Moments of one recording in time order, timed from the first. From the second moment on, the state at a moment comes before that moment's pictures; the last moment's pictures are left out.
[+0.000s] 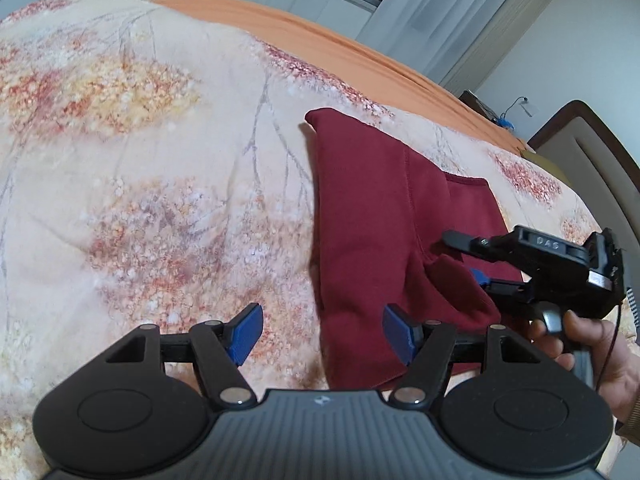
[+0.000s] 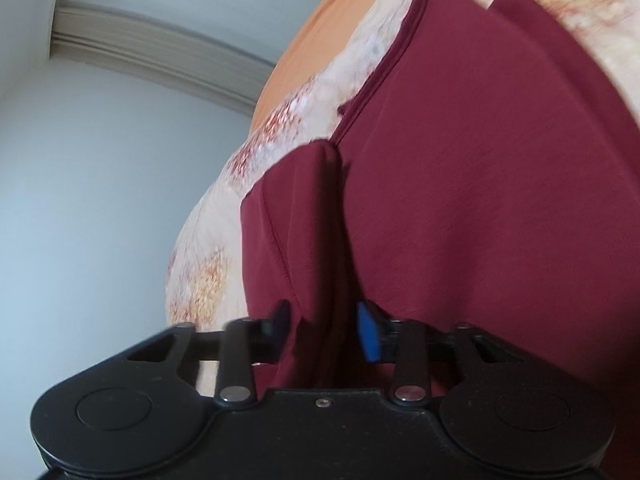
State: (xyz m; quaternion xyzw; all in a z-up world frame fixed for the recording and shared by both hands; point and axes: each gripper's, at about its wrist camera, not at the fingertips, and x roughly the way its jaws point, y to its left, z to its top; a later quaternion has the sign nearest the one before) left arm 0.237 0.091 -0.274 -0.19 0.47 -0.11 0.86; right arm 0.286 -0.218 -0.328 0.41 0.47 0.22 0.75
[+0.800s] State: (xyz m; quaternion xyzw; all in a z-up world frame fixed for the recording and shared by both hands) left arm 0.341 -0.008 -0.304 -0.23 0.48 -0.15 0.83; right arm 0.245 -0.360 -0.290 0.43 0.44 0.16 0.78
